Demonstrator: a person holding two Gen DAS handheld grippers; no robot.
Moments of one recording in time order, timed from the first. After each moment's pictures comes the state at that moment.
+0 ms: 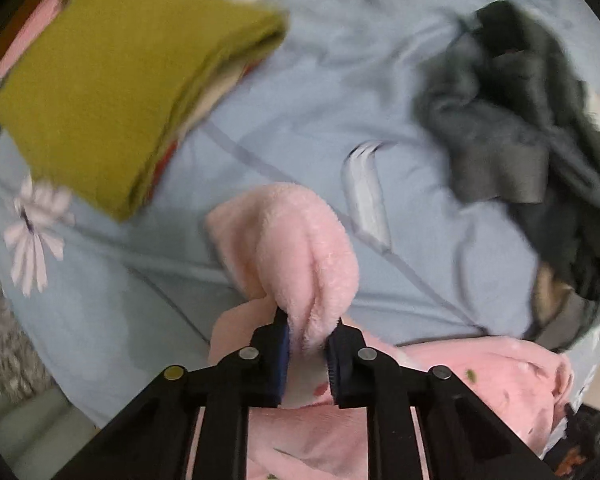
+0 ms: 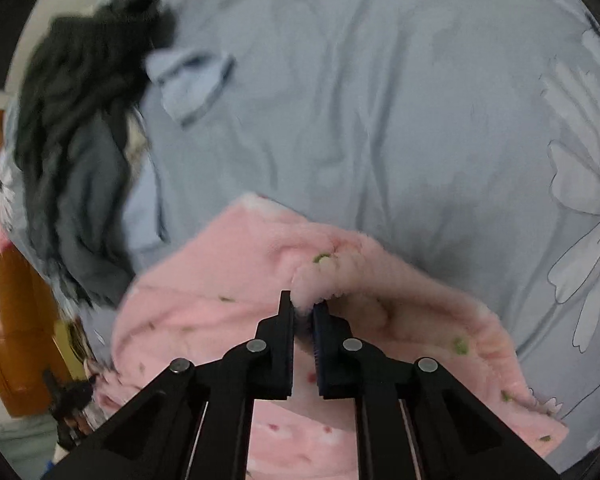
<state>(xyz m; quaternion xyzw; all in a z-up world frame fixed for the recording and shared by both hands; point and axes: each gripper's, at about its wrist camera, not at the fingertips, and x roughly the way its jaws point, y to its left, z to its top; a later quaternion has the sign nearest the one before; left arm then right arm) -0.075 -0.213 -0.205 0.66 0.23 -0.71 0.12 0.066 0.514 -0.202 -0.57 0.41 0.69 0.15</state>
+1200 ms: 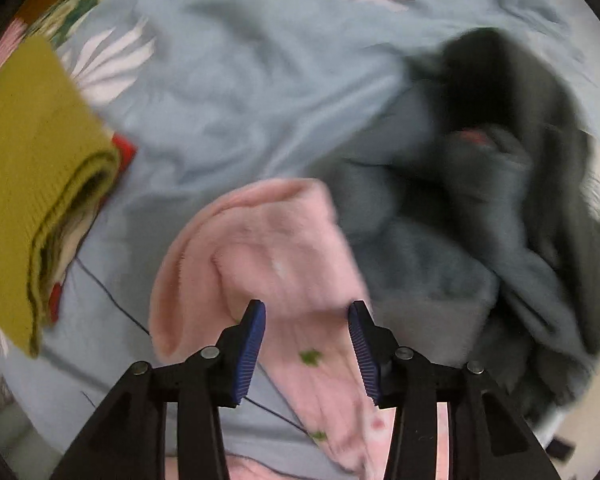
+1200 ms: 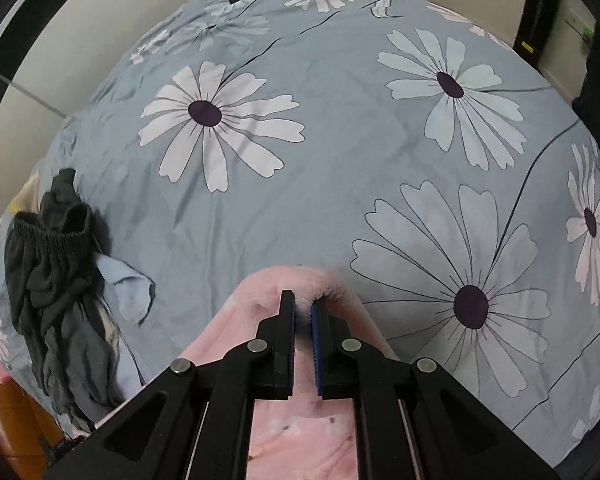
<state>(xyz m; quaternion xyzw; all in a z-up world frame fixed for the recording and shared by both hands) -0.228 -0.185 -0.243 0.65 0.29 -0.69 0.15 0.115 0.626 -0.150 -0.48 0.42 0.70 0.34</state>
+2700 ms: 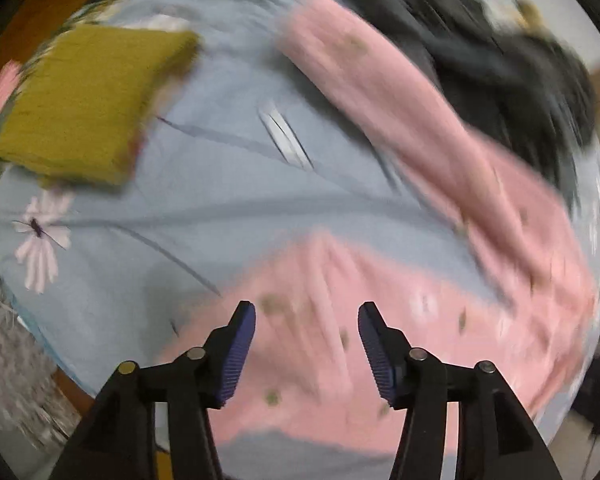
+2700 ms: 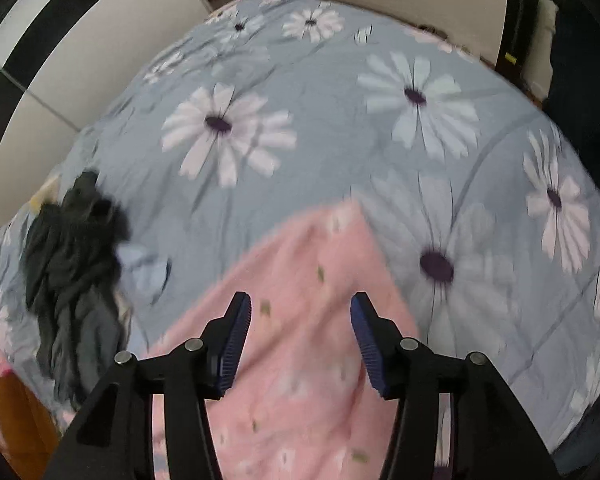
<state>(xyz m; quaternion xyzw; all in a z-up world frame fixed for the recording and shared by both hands) -0.002 -0.133 -0.199 0.68 0.14 -0.72 0.03 0.178 0.556 -0.114 -0.44 0.41 0.72 0.35</state>
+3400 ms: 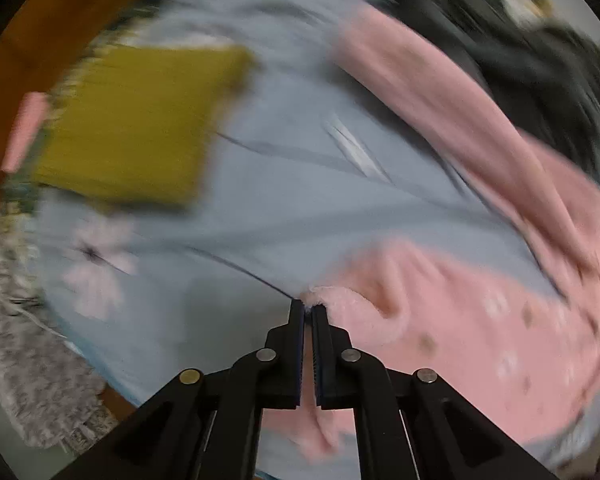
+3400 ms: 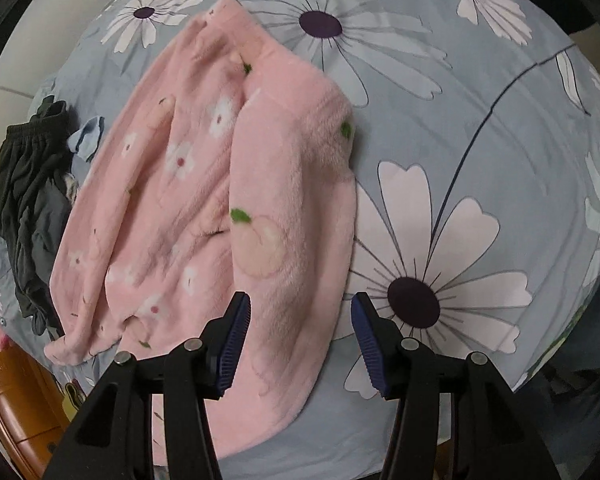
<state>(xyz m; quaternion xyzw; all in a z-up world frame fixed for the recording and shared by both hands) -0.009 -0.200 -0.184 0.65 0.08 -0.75 0.11 0.302 0.463 -0.195 -0.51 0.48 0.63 0.33</state>
